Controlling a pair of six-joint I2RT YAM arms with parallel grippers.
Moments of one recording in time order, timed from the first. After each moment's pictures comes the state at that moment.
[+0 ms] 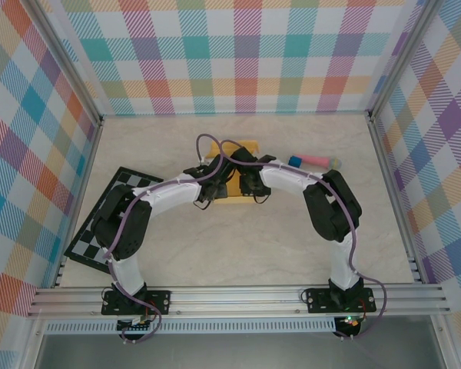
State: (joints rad) left arm -0.67 1.82 1.22 -0.52 -0.33 -0.67; right arm 0.69 2.04 1.47 -0.72 0.23 0.64
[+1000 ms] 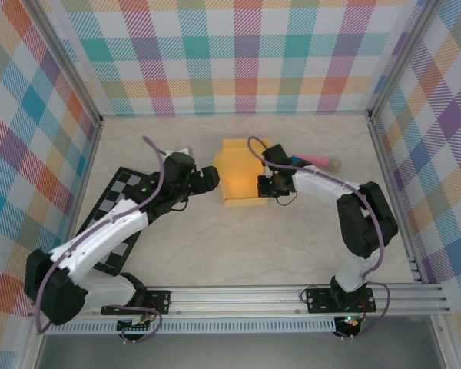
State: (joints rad) left arm -0.62 1.18 1.01 -0.47 -0.17 -0.71; right arm 0.50 1.73 1.16 -0.51 -0.14 0.42
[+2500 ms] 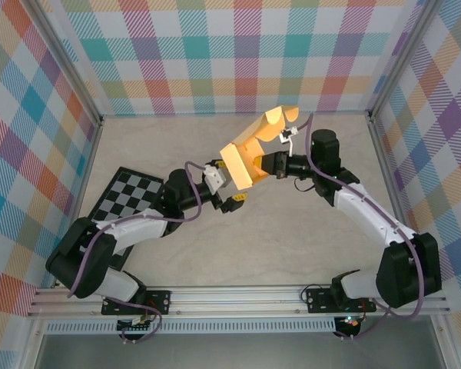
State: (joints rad) left arm -0.60 1.45 0.67 0.68 0.47 0.23; right arm 0.35 1.31 0.97 0.03 -0.87 0.52
